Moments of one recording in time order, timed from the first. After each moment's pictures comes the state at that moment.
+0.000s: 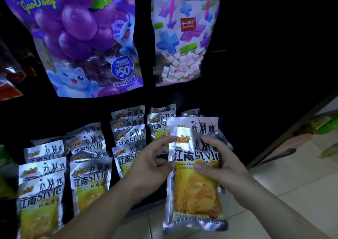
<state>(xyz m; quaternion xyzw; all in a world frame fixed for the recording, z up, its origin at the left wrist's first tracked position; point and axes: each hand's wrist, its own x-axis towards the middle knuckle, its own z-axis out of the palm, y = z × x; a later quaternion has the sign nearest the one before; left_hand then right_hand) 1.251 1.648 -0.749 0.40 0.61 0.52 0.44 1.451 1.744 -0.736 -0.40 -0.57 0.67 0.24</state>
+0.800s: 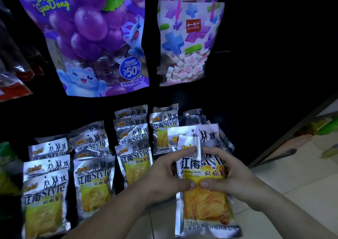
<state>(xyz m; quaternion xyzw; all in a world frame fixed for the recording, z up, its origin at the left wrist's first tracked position) 1.262 1.649 -0.764 0.45 0.58 0.43 0.52 1.468 1.746 -0.738 -0.41 -0.62 0.66 0.14</state>
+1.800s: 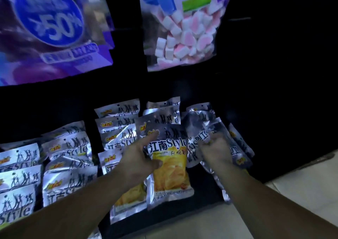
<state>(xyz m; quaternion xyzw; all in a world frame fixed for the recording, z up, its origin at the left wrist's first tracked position) 1.176 1.751 -0.877 0.25 0.68 0.52 0.46 1.367 1.901 -0.920 -0.63 -0.65 0.36 0.21</state>
